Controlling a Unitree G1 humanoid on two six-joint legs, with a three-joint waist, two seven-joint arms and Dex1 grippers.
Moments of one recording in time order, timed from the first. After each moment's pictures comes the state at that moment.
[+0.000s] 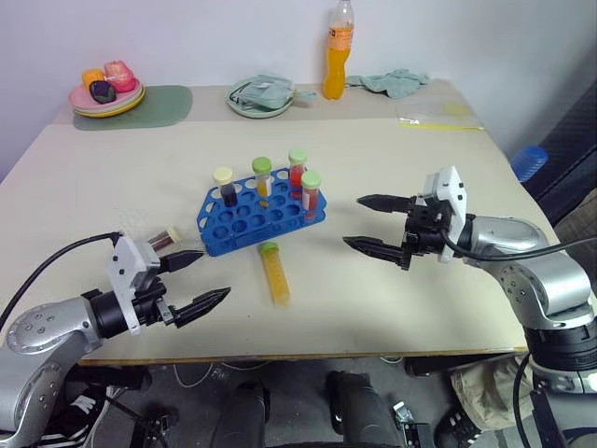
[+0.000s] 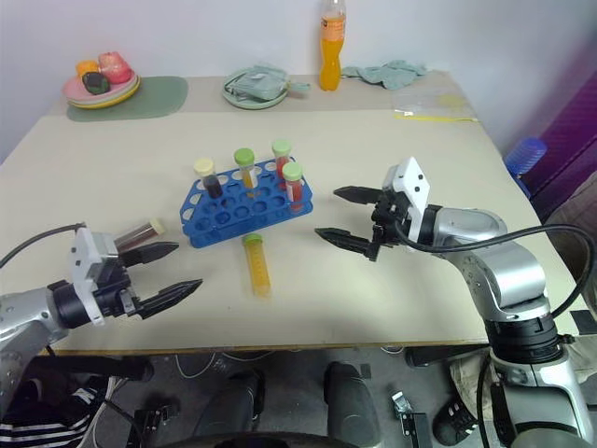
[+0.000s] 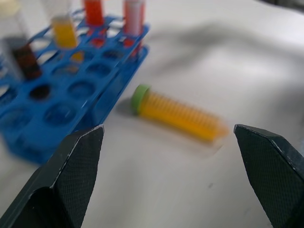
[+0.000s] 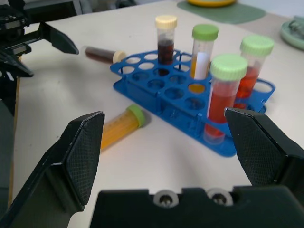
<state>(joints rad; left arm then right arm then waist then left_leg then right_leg) 0.20 0.77 0.36 -0.57 -0.69 0.53 -0.86 -0.44 -0.69 -0.02 -0.28 0.55 0.60 0.94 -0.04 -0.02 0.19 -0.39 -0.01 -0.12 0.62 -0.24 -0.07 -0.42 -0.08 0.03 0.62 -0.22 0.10</state>
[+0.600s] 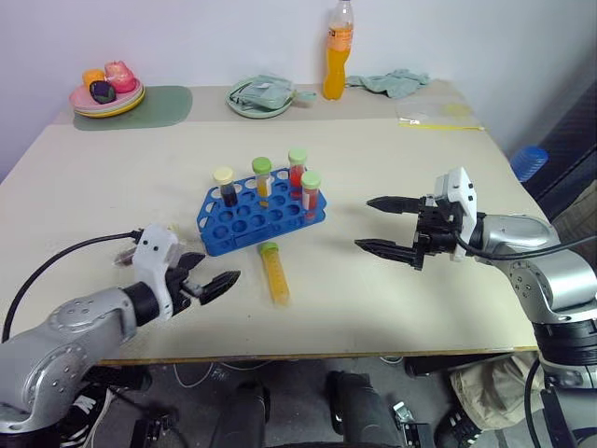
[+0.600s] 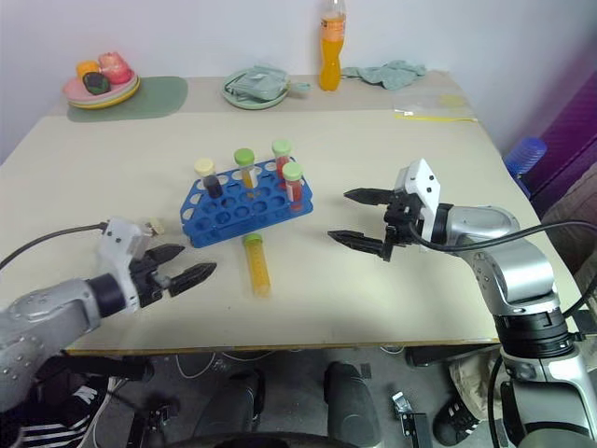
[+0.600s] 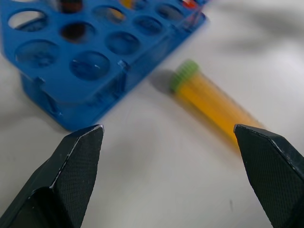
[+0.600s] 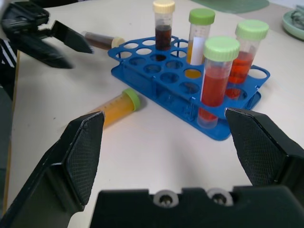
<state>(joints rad) -0.09 0.50 0.28 -0.70 -0.96 1.21 -0.14 -0.43 -0.72 -0.01 -0.18 0.53 0.52 1.04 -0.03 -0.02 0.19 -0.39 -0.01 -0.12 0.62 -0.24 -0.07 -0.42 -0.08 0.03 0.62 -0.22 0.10</state>
